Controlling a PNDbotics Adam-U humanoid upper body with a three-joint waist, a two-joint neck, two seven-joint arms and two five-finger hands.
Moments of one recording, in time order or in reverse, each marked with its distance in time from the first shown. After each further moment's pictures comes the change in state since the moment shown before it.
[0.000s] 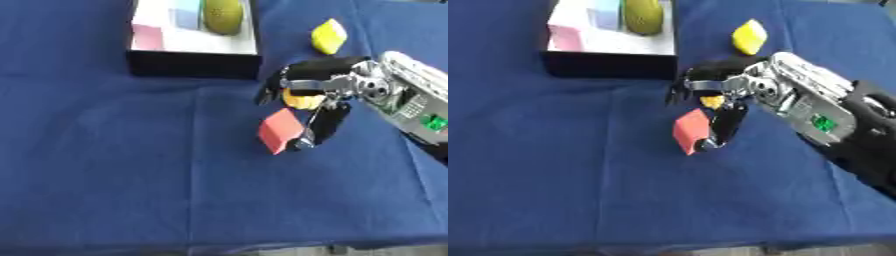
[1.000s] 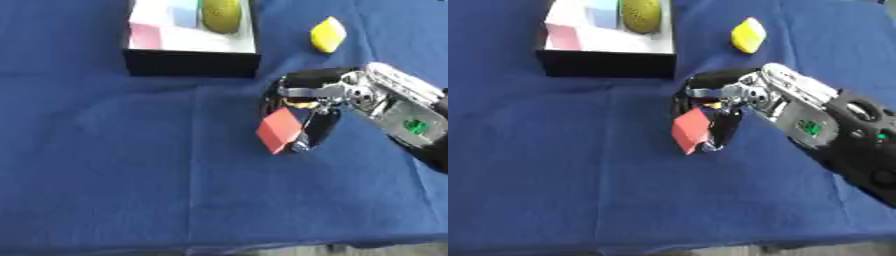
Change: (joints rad) left arm -0.004 -0.011 0.005 -0.002 0.000 -0.001 0.000; right arm 0.025 0.026 0.013 0.079 0.028 -0.017 -0.027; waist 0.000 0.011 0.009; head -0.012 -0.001
